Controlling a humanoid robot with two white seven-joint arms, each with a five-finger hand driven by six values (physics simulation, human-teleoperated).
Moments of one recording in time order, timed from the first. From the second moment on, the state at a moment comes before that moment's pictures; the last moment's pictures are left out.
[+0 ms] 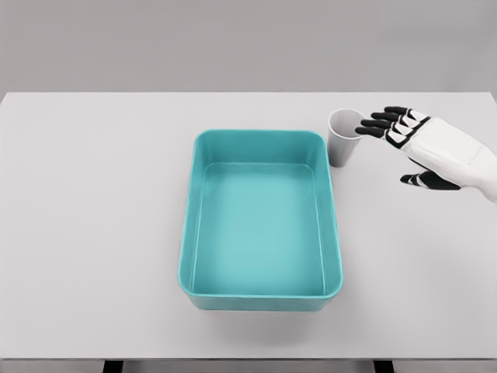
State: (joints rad) left arm 0.02 0.00 -0.10 -0.02 0.11 0.10 -0.10; right arm -0.14 -0.74 0.02 -1.76 0.45 -0.61 0.37
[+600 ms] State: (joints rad) left arm 0.02 0.00 -0.10 -0.02 0.11 0.10 -0.10; right arm -0.16 -0.63 -0.07 -1.61 -0.13 -0.42 0.58
